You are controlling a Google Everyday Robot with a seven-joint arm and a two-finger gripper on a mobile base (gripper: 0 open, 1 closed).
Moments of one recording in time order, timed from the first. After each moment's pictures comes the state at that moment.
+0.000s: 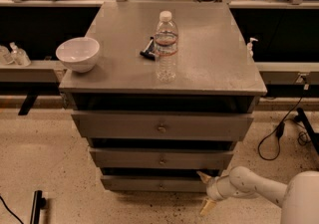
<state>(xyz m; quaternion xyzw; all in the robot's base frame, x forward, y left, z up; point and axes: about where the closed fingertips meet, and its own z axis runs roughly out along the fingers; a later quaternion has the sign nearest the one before) 0.510 -0.195 0.218 -0.66 0.69 0.16 0.27</state>
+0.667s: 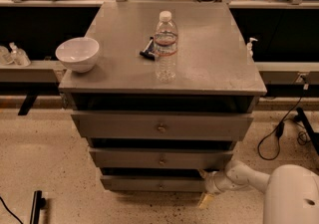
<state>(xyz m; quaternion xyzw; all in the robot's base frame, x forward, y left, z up) 0.543 -0.200 0.196 -0.66 0.69 0.15 0.25</state>
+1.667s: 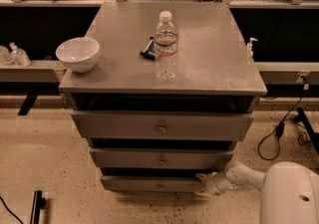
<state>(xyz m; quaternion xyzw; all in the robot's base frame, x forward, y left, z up) 0.535 -0.203 0.185 -0.66 0.70 0.15 0.23</state>
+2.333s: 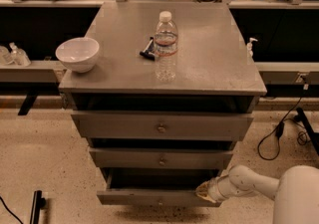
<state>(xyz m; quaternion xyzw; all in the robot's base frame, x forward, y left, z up) 0.509 -0.203 0.207 -0.66 0.69 0.16 0.24</state>
